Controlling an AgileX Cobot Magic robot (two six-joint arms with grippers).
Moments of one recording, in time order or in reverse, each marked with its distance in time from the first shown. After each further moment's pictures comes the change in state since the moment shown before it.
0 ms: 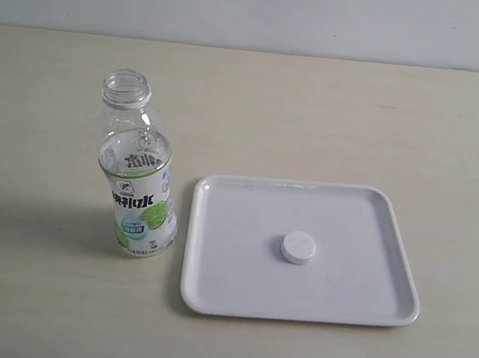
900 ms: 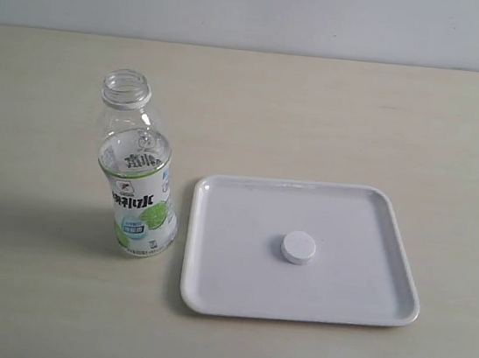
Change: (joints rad) left arm 0.000 0.000 0.000 0.000 0.000 0.000; right arm 0.000 0.000 0.000 0.027 0.000 -0.018
